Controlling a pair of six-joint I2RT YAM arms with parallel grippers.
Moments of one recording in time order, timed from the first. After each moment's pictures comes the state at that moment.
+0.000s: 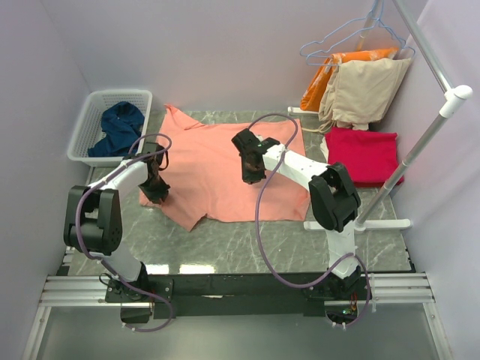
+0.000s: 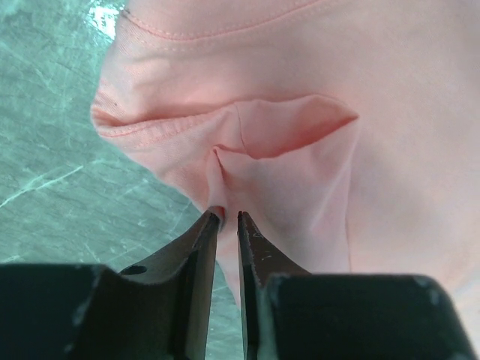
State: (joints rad) left arm -0.13 1.63 1.04 -0.75 -0.21 -0.83; right arm 0.65 2.02 1.60 -0.76 0.19 0.57
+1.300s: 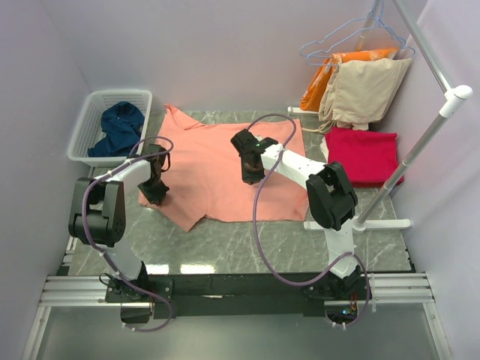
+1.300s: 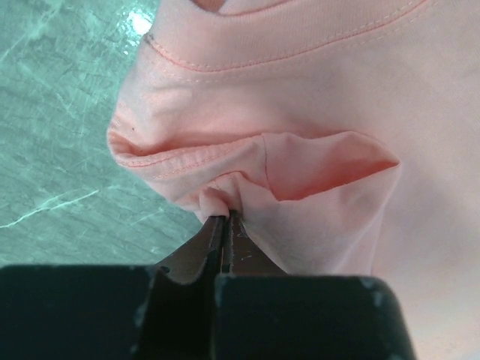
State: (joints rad) left arm -0.13 1.71 1.05 -0.74 -0.29 -0.84; right arm 0.65 2.05 1.63 -0.78 0.20 0.57
